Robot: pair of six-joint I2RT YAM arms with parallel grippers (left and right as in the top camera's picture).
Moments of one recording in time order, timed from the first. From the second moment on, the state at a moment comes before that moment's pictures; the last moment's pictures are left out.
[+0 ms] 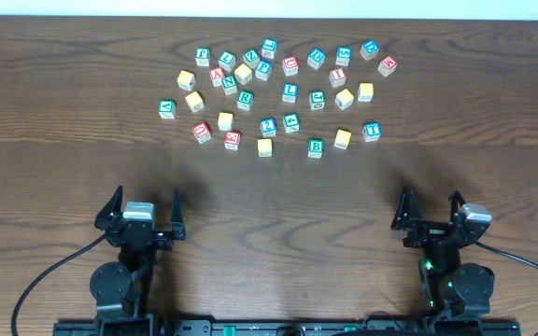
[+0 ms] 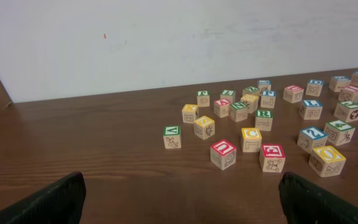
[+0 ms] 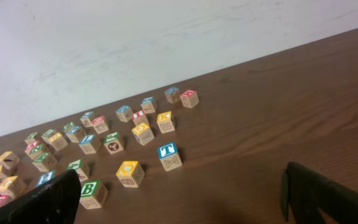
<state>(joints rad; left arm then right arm) 0.07 0.01 0.01 -0.08 0.13 0.09 0.02 0.01 0.01 -0.07 0.02 0.31</state>
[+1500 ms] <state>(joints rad) 0.07 0.33 0.24 -0.02 0.13 0.06 0.02 0.01 0.01 0.00 0.02 0.23</state>
